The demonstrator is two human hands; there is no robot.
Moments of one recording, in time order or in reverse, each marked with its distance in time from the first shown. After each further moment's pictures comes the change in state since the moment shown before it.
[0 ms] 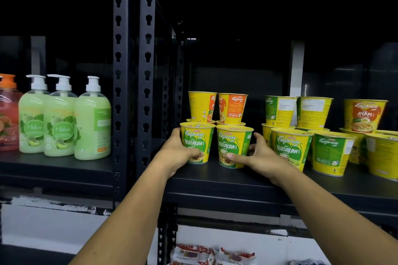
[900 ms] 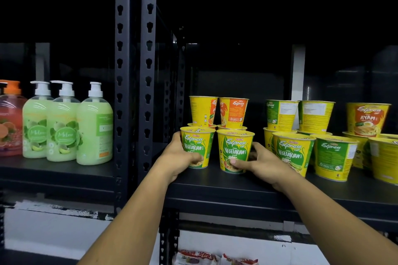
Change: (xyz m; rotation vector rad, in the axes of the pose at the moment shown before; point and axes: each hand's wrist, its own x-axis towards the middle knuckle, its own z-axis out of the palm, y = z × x) left_hand -0.003 0.005 0.000 0.001 0.014 -0.009; right_hand 0.009 0.013 -0.006 -0.044 -0.044 -0.044
